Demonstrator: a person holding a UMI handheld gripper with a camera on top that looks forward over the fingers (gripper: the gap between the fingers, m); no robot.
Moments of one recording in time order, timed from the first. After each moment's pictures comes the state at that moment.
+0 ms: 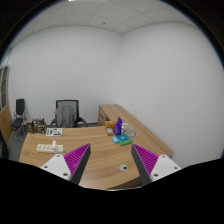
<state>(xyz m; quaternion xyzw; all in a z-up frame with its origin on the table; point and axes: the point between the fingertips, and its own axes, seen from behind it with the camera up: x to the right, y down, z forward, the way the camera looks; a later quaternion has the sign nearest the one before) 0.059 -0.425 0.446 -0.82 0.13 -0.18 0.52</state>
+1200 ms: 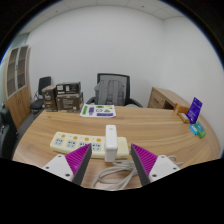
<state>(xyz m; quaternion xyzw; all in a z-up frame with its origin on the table) -0.200 -0.071 0.084 -0.87 0.01 -0.05 0.49</state>
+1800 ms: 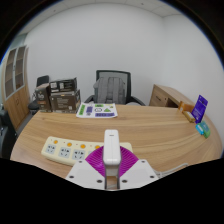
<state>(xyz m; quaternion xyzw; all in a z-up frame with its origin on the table) -0.197 -0.021 0.055 -0.87 0.01 -0.05 0.48</state>
